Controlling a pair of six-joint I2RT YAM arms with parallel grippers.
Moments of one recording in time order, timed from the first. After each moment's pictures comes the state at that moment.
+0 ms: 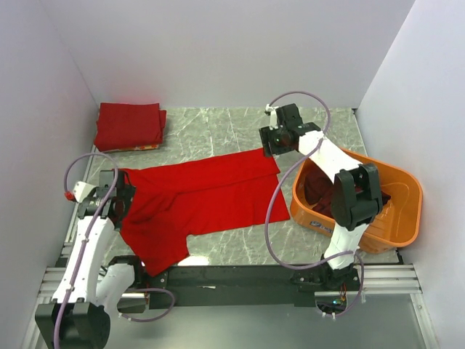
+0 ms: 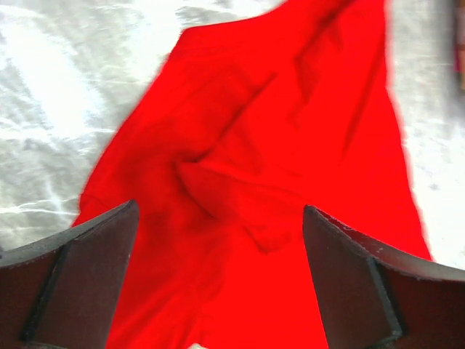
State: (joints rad) left arm 0.03 0.86 0.73 -0.92 -0.44 -1.23; right arm 0.32 1.82 1.46 -0.56 -0.08 0.01
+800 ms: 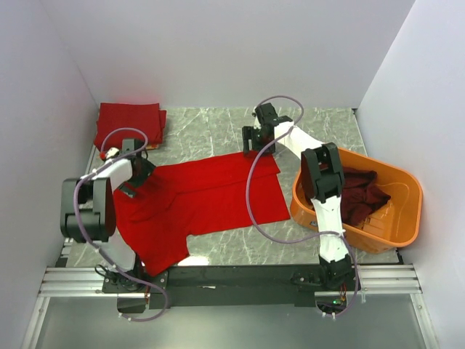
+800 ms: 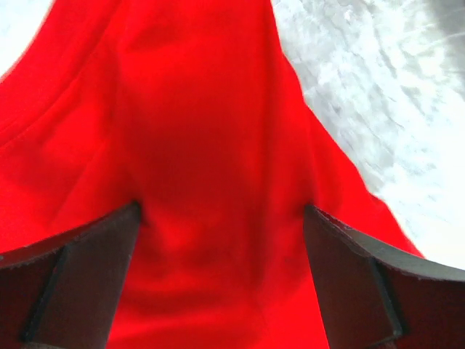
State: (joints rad) left arm 0.03 1.63 0.95 -0.42 -0.31 -0.98; right arm 0.36 2.28 1.86 -0.65 -0.14 0.26
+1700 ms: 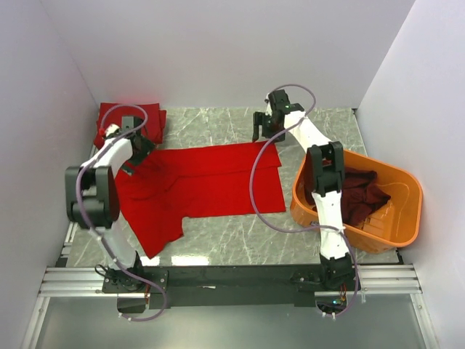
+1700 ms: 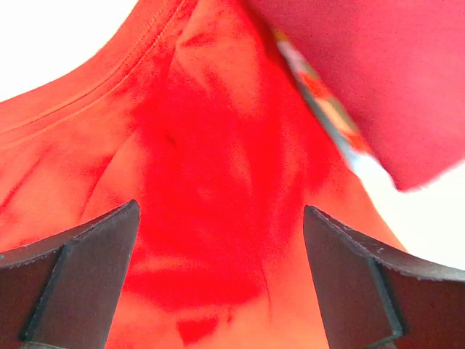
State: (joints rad) left arm 0.03 1.83 1.29 -0.53 -0.33 -0.92; right arm 0.26 2.43 2.17 -0.78 -0.16 0.26
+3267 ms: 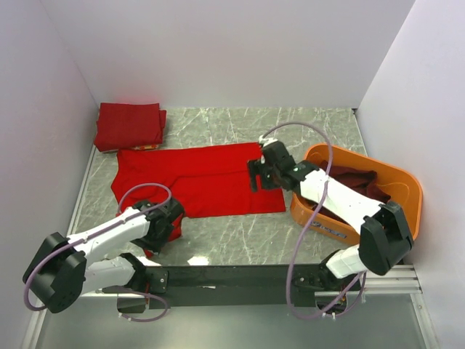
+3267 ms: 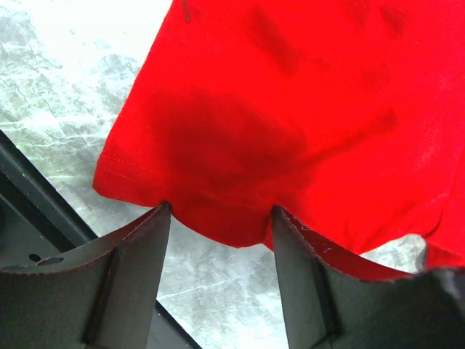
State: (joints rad) left arm -0.66 1.13 0.54 -1.01 -0.36 -1.84; right arm 0.58 1.44 1.05 -0.50 0.09 0.33
